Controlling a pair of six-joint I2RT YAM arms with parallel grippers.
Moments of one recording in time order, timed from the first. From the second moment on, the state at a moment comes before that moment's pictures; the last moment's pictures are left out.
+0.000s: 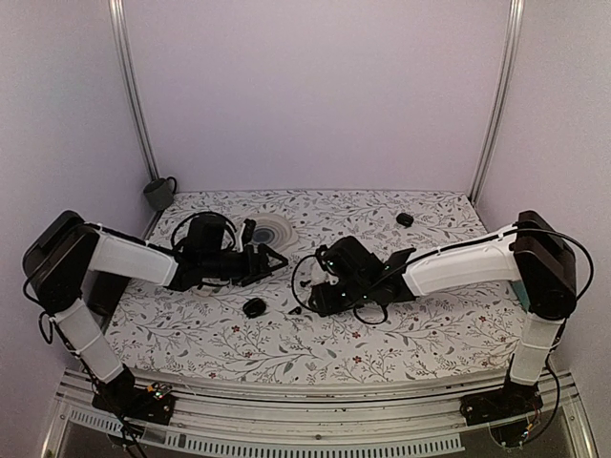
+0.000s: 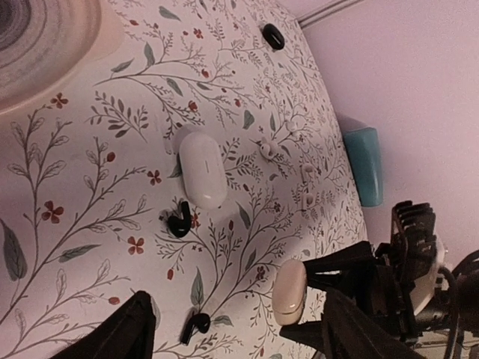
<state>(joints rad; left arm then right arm) -0.57 1.68 0.76 0.41 0.44 -0.77 1.02 1.87 1.16 -0.18 0.12 0.55</state>
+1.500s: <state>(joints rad) -0.69 1.84 1.02 0.23 0.63 -0.64 0.98 1.84 1.16 -0.03 0.10 0.45</state>
